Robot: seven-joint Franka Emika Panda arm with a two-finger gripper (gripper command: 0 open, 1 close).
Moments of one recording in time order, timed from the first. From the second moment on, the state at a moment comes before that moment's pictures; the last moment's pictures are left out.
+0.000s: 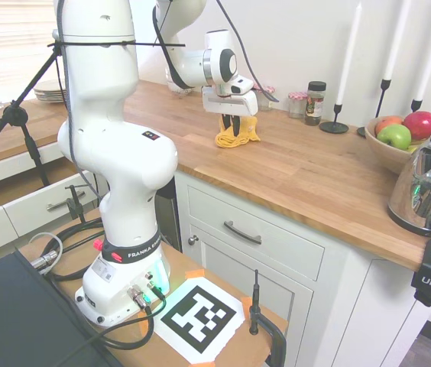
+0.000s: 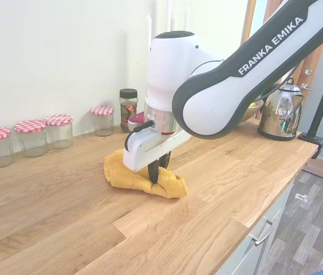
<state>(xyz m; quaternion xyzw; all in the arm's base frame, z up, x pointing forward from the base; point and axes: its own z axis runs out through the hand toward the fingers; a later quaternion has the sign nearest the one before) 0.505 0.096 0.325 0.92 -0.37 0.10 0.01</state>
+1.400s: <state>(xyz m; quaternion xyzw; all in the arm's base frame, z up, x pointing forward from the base) 0.482 -0.204 0.330 0.85 -0.51 0.07 -0.06</state>
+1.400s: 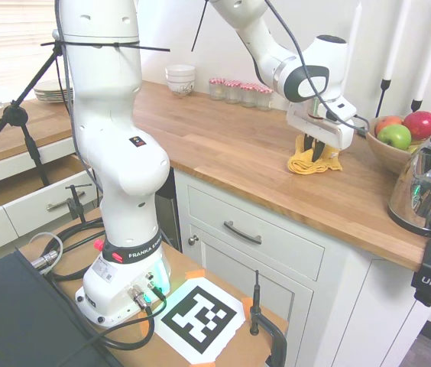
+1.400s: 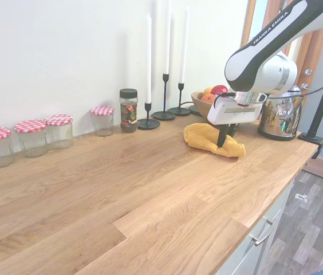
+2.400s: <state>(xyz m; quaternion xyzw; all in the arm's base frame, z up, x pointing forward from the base) 0.472 -0.236 0.333 0.83 -0.54 0.06 -0.07</state>
